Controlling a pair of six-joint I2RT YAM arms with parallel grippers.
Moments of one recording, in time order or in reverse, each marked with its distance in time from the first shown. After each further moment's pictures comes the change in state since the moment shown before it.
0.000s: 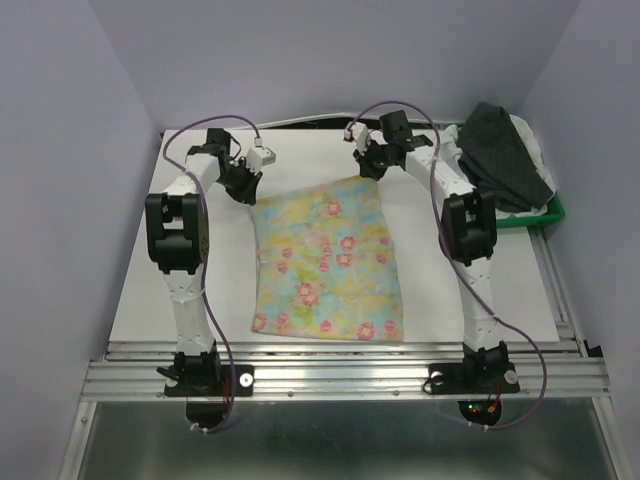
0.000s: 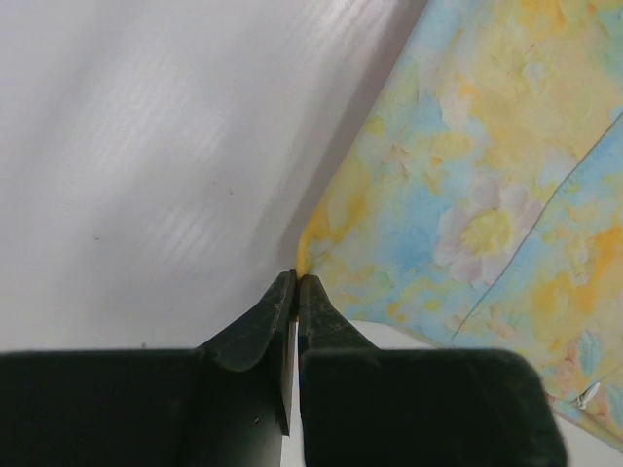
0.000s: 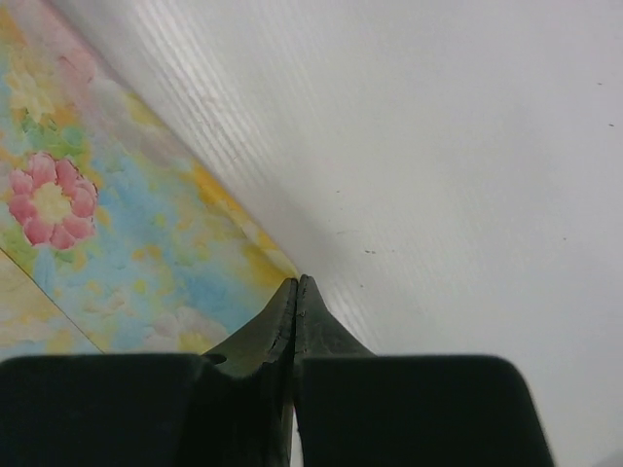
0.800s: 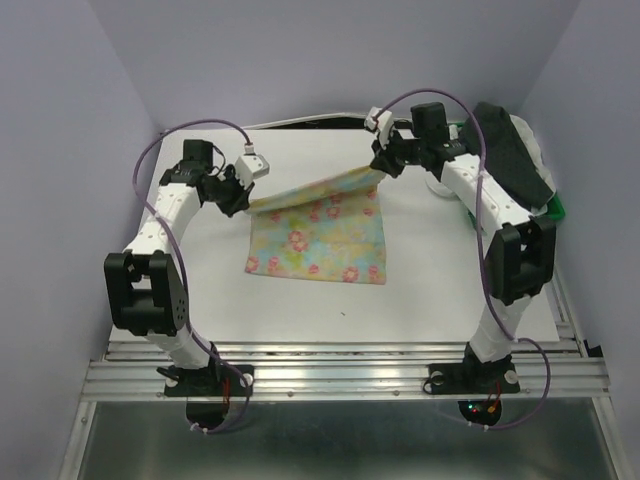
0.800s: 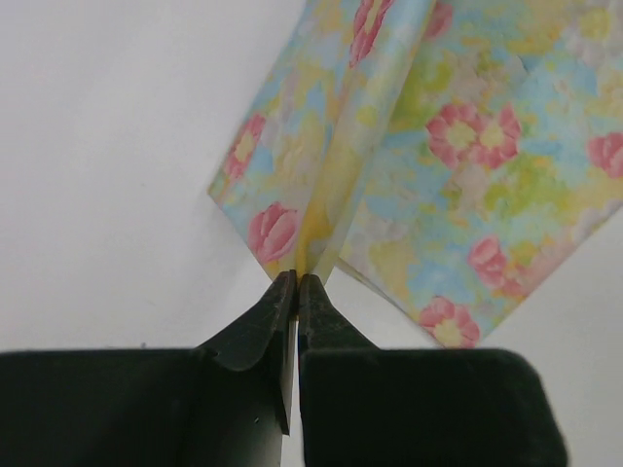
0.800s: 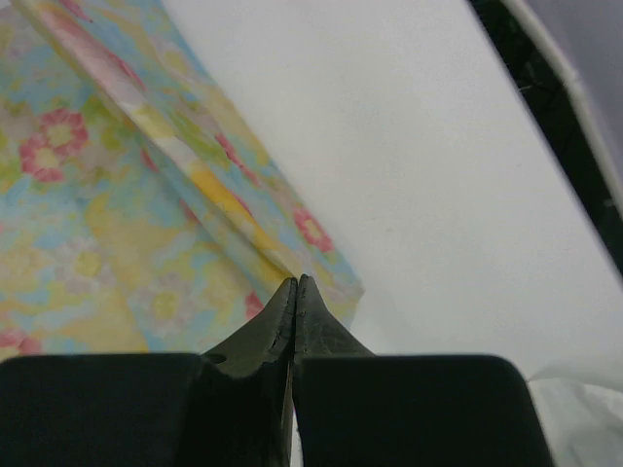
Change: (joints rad) left arm -0.003 -0.544 -0.383 0.105 0.037 0.065; right arm -0.016 -0.492 -0.377 0.108 -0.054 0.055
